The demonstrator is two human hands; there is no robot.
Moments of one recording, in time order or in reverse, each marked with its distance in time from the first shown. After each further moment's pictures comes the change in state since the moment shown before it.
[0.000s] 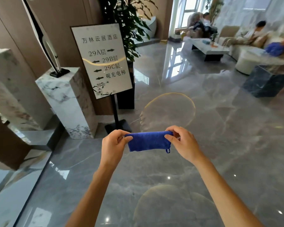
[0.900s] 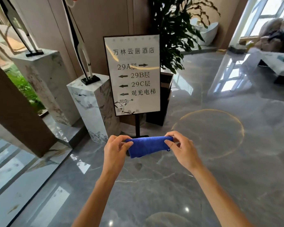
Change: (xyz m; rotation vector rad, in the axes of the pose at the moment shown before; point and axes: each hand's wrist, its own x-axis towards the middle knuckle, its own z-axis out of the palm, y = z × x) left_hand 0.256 -0.018 0.100 0.094 0.305 -0.218; right_hand 0.357 0.066 0.023 0.134 -0.197 -0.264
